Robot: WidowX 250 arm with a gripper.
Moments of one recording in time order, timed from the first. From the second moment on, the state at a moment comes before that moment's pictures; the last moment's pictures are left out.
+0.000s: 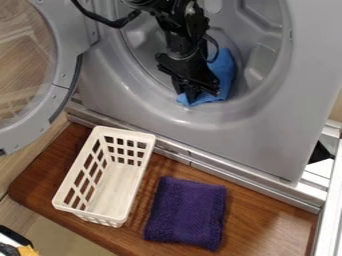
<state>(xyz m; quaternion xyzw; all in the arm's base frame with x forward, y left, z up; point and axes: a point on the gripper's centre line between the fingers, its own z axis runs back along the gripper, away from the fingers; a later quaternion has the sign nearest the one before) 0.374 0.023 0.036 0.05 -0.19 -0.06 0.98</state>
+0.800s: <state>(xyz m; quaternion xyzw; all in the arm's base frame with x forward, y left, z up) 0.316 0.042 0.101 0.08 -0.20 -0.06 0.97</state>
